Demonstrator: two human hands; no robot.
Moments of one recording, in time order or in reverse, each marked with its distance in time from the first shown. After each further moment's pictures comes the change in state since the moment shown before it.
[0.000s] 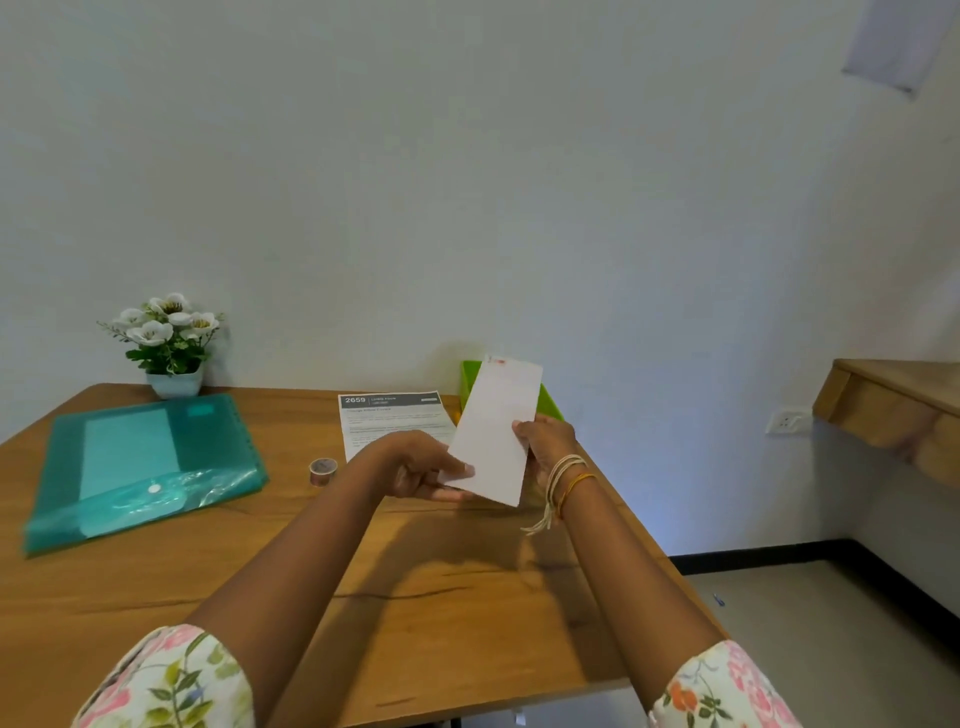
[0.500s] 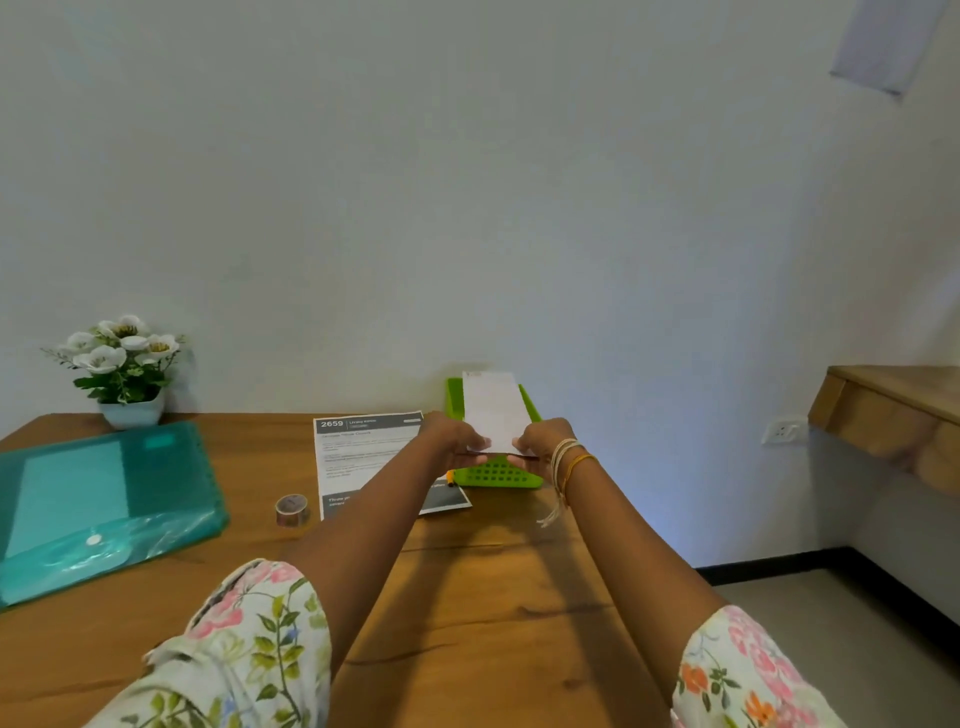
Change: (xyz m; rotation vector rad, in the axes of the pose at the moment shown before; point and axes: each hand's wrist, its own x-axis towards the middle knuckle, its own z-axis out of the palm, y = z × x) left_hand 0.082 0.061 0.033 -0.211 0.234 0.227; right_hand 0.047 -0.036 -0.005 -0.107 -0.033 0.125
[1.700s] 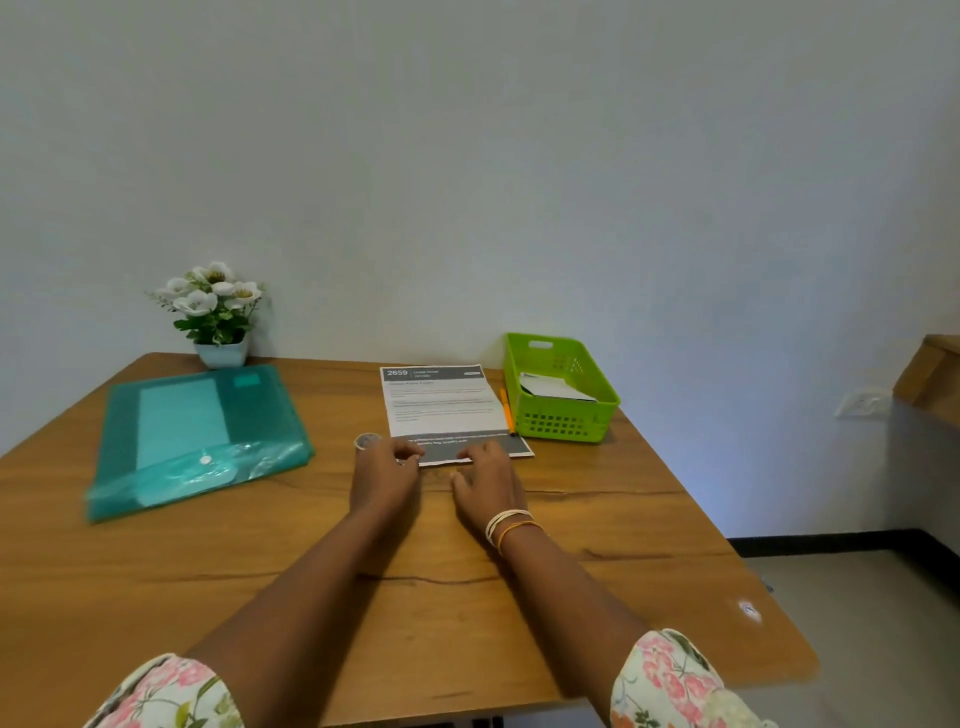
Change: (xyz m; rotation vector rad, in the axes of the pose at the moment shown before) left_hand -0.042 -0.131 -0.137 0.527 0.524 0.413; right_hand -0.029 0.145 0.113 -0.934 -0.041 -0.714
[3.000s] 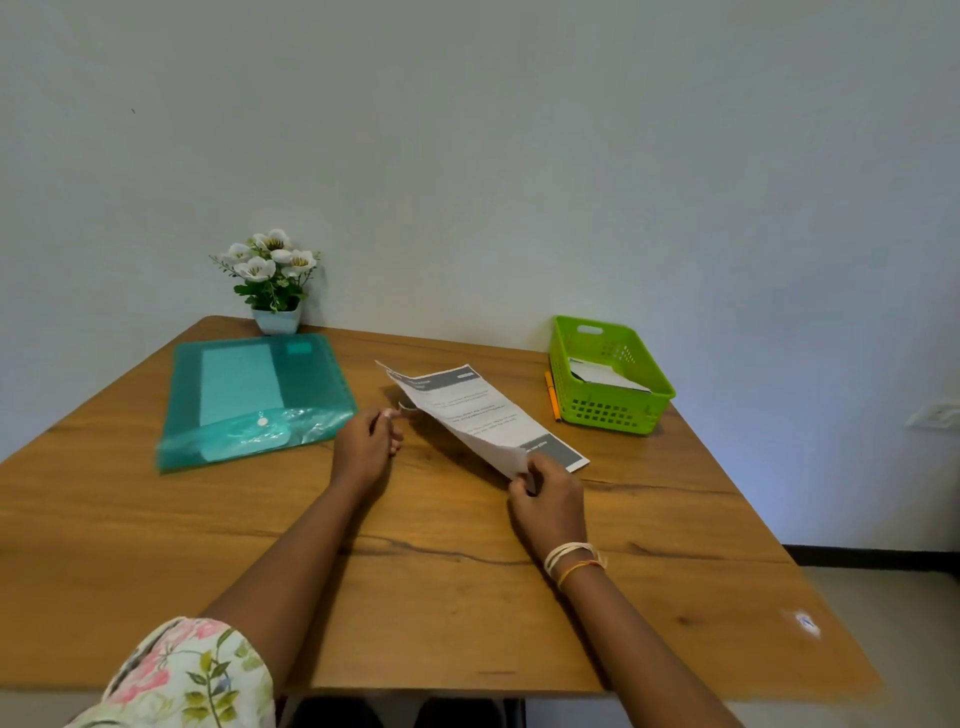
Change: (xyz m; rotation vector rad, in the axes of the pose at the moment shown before) left_hand 0.019 -0.055 -0.053 -0.204 0.126 -0.021; right_hand -0.040 0.015 0.005 0.249 0.251 -0.046
